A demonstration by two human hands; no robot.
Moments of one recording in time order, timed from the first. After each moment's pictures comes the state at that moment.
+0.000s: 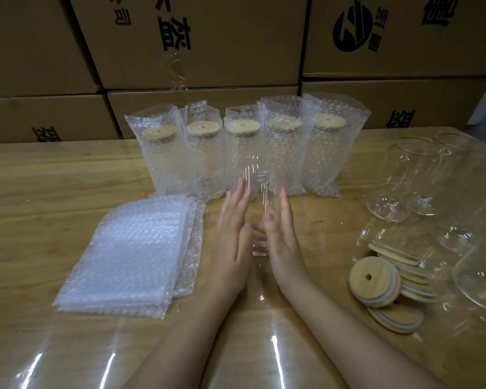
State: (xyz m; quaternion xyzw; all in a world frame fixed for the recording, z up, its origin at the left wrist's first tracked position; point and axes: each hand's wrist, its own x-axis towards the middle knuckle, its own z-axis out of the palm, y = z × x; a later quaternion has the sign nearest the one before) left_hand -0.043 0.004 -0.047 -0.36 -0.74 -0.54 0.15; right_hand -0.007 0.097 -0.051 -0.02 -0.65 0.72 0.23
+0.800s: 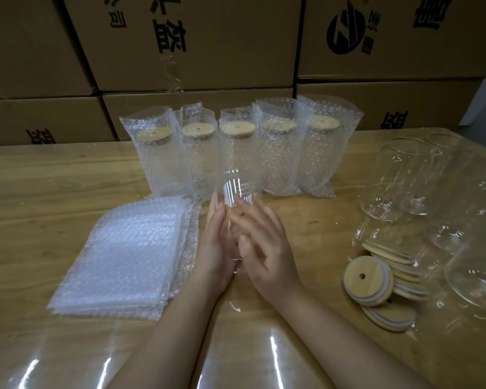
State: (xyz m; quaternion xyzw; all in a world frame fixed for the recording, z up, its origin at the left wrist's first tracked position) left_hand -0.056 0.005 -0.043 -0.15 -0.50 -0.84 -0.18; right_hand 0.000 0.092 -0.051 0.12 -0.80 0.40 0.43
